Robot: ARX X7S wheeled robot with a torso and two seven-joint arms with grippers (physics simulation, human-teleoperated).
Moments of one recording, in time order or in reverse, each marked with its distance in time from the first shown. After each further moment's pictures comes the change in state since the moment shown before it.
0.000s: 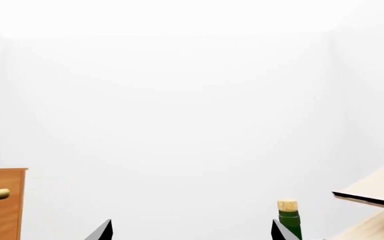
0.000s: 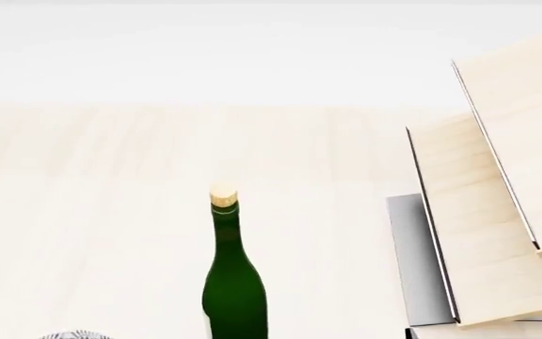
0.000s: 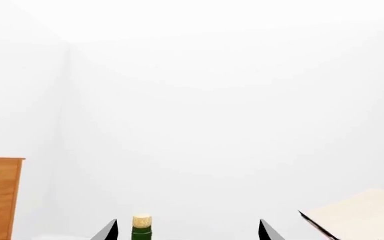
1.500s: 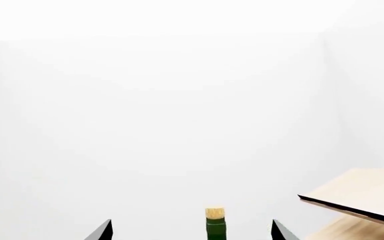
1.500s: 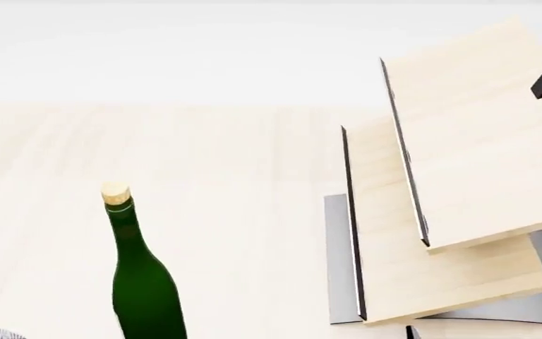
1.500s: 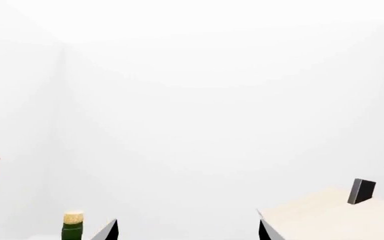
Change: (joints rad) left arm -0.005 -0.031 0.018 0.009 0.001 -0.005 -0.033; right arm 0.016 0.026 -0.017 -0.003 0.005 0.008 0.032
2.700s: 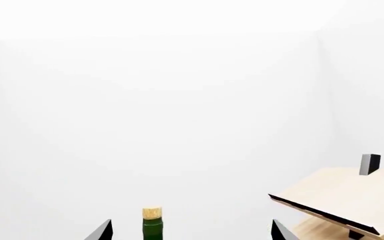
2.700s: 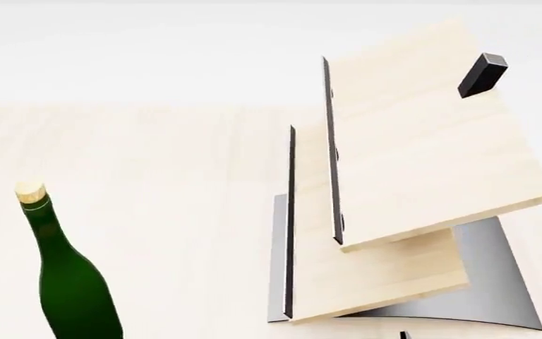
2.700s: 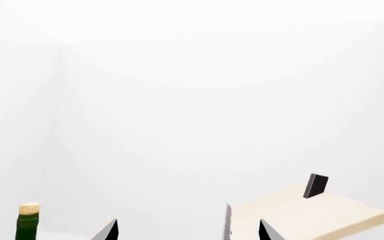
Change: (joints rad) left arm -0.008 -0.018 0.021 -0.019 0.002 0.009 -0.025; right arm -0.002 0.018 -0.025 0.022 -0.006 -0.026 0.021
